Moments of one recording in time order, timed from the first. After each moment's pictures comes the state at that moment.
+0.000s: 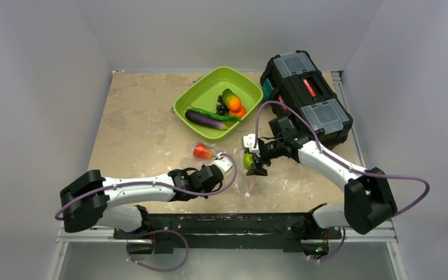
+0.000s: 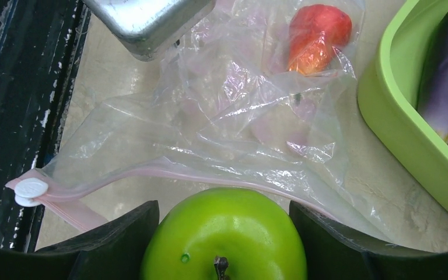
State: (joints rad) left arm -1.15 1.30 0.66 -0.35 -0.39 -0.28; right arm 0.48 1.36 0.84 -0.47 -0.81 -0.96
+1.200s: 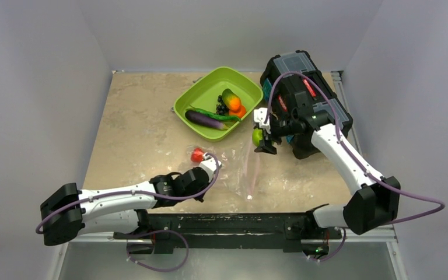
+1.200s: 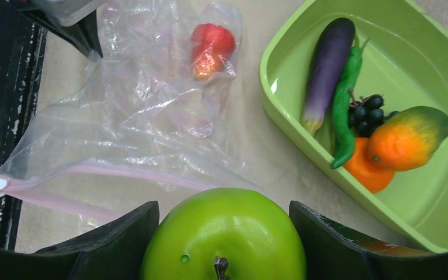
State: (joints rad) left arm -1.13 1.08 0.51 -0.28 -0.28 -0.38; right arm 0.35 1.33 1.16 -0.79 -0.80 -1.04
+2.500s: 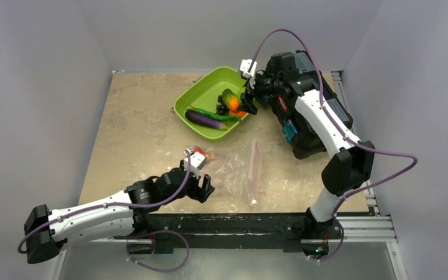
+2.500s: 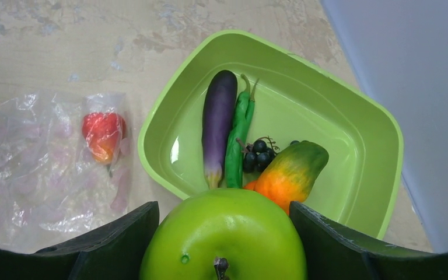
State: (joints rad) left arm -1.10 0.76 0.44 -0.25 -0.25 -0.44; right arm 0.37 1.70 1.70 -0.68 -0.70 -0.70
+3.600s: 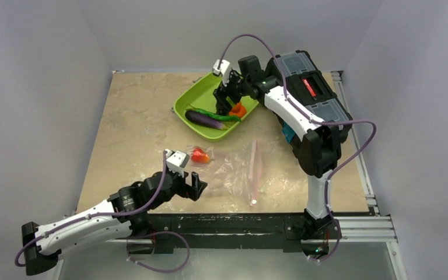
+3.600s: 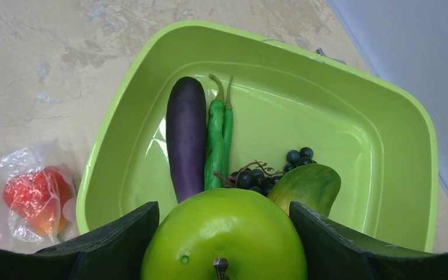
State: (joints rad) left arm -1.07 0.51 0.39 -0.34 -0.34 -0.50; right arm 0.51 2.00 1.86 -0.51 -0.43 -0.46
